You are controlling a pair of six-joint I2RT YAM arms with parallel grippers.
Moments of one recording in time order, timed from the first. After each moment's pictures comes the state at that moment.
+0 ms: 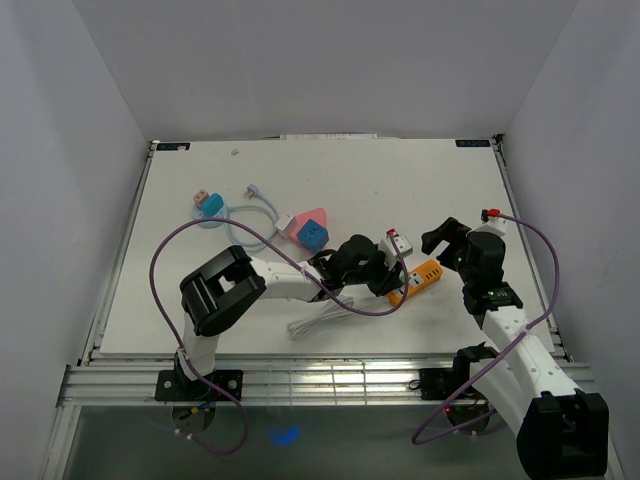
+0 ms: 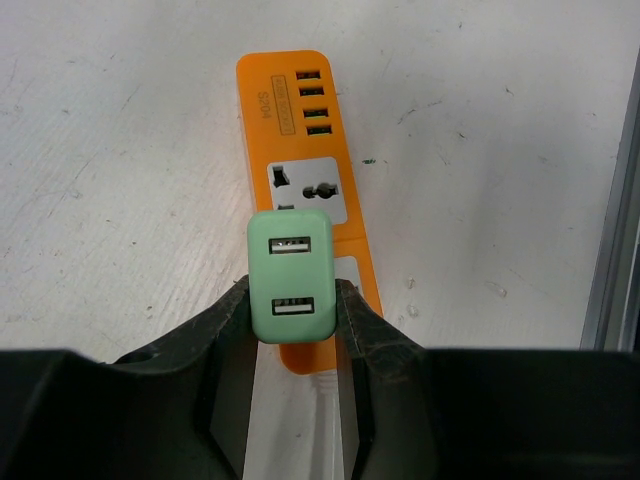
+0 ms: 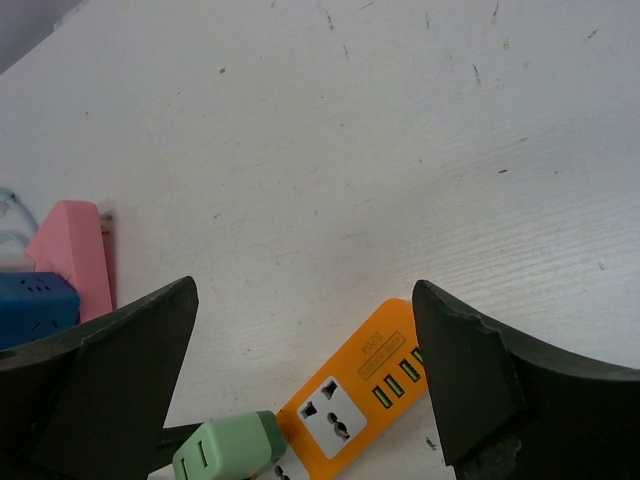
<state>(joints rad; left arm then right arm) -1.04 1.94 1.10 0.43 0.21 -0.06 0.13 0.84 0.41 0.03 0.03 0.54</state>
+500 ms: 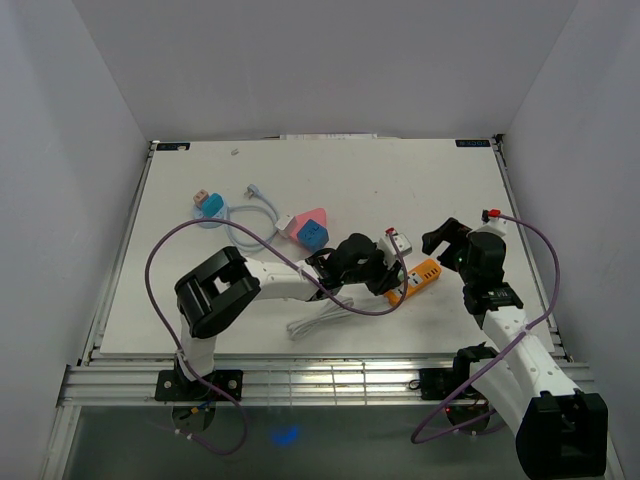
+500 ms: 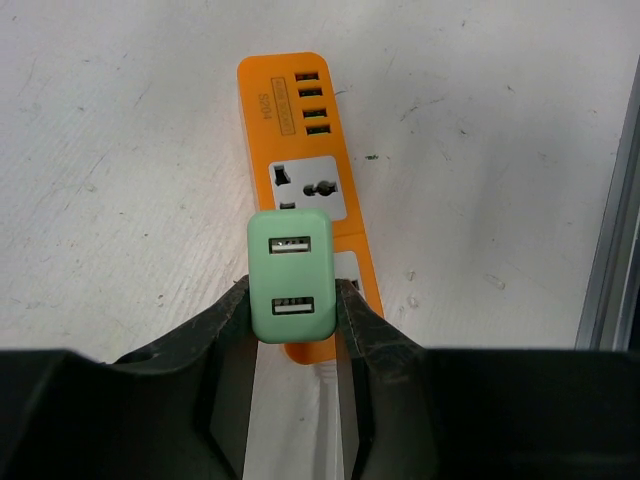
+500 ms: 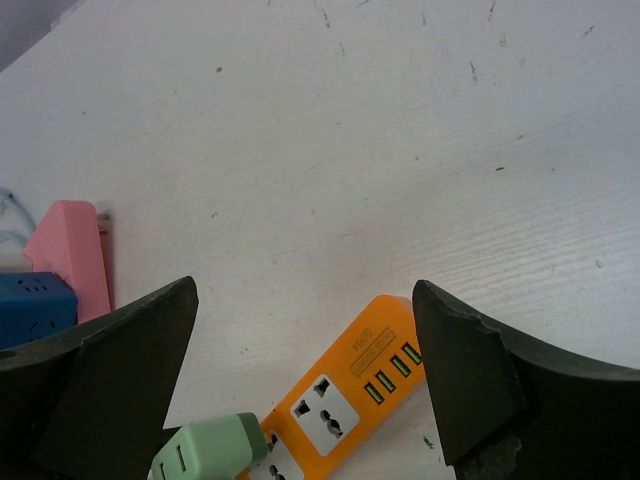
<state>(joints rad) -1.04 1.91 1.10 0.39 0.20 -0.05 0.12 0.84 0.41 0.03 0.02 0.54</state>
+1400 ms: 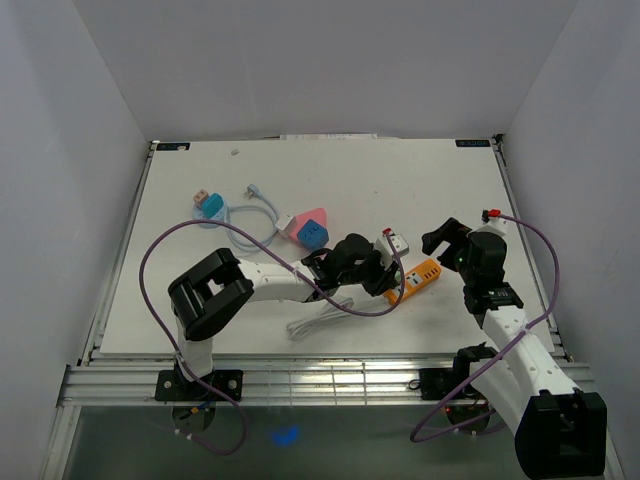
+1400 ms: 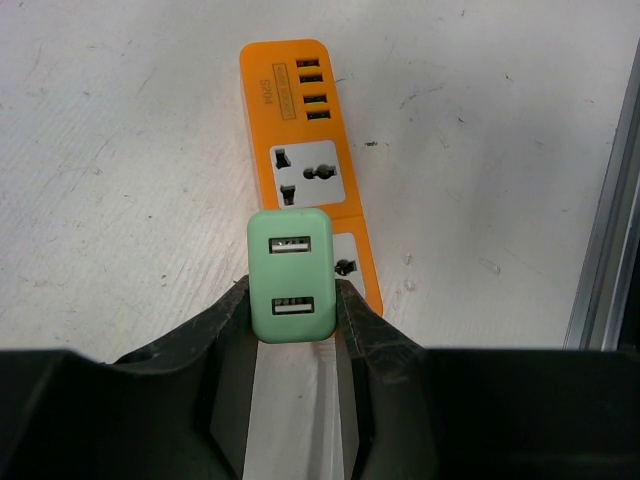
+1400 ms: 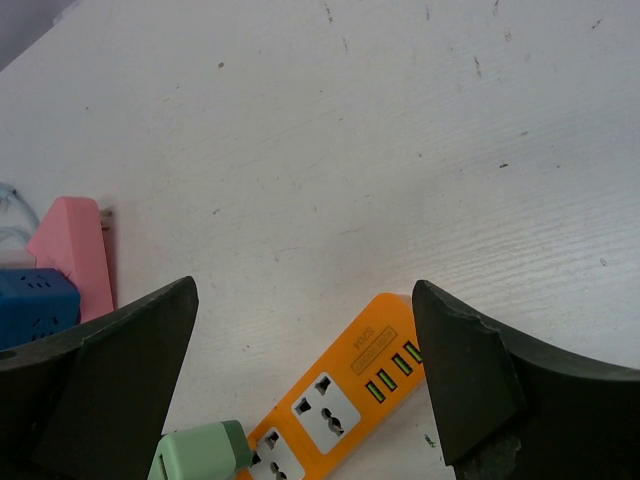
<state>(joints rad) -1.04 1.87 1.07 0.36 0.19 -0.05 0.10 0.84 0.41 0.03 0.00 0.54</state>
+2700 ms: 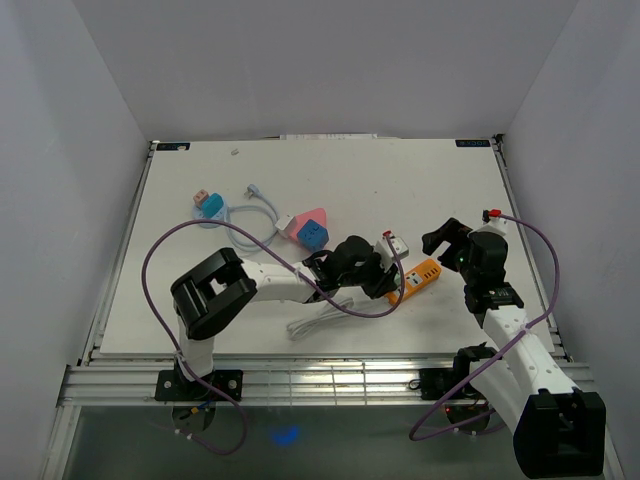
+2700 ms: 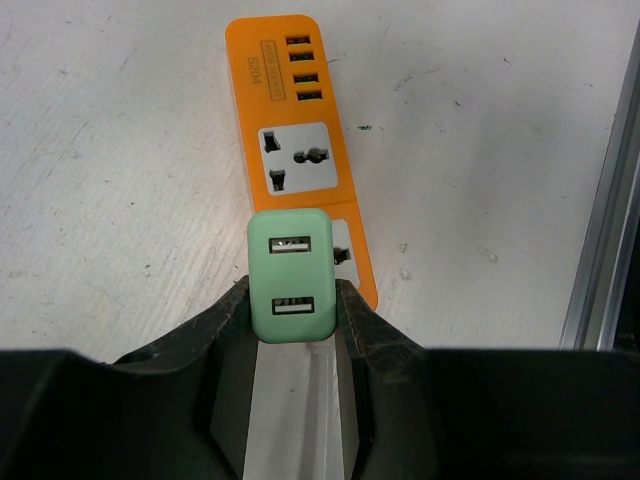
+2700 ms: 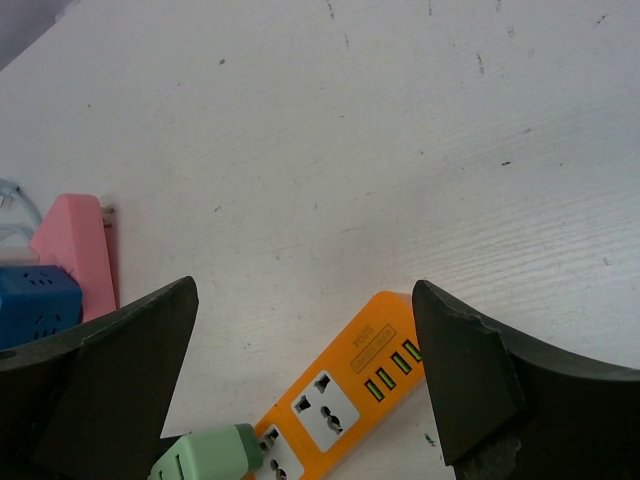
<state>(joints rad) -1.04 1.88 1.06 0.37 0.21 -0.06 0.09 0.85 0.41 0.03 -0.02 0.54</state>
